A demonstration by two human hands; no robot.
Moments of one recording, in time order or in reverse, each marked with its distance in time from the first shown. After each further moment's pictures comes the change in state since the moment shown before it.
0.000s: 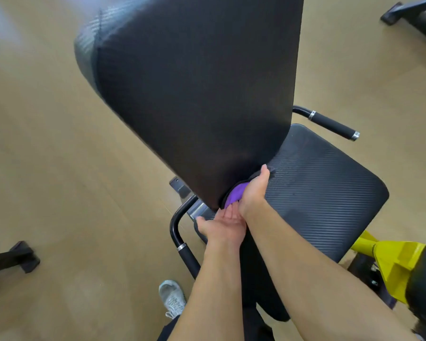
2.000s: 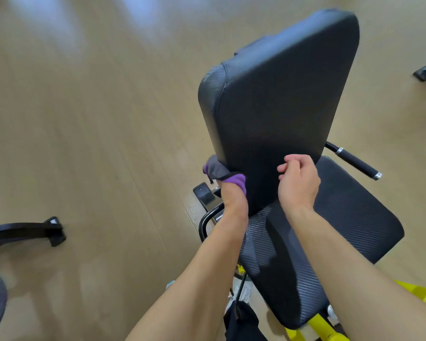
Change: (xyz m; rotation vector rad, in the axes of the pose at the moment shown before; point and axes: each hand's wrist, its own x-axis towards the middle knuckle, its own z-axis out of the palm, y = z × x) left_hand -0.125 0.047 0.067 0.872 -0.046 0.508; right_hand -0.126 -0.038 0.032 -0.950 0.004 -0.876
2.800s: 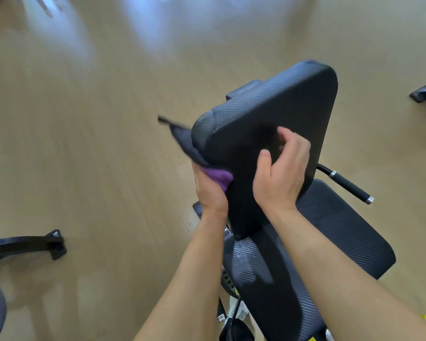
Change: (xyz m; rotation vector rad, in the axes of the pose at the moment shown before) left_hand 0.001 0.065 0.015 -0.297 0.049 0.454; right_hand 0.013 -0.076 0.006 -0.117 0.134 -0.648
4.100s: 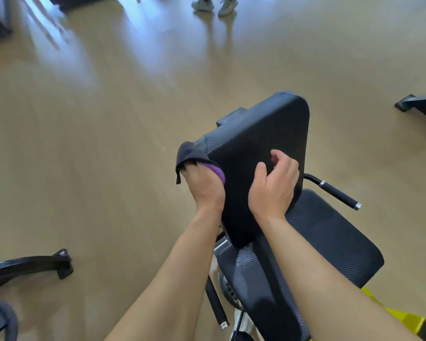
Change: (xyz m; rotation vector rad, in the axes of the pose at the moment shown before) left_hand -0.016 0.054 0.026 0.150 -0.049 0.263; right_hand 0.004 -0.014 -0.019 -0.024 0.005 0.226
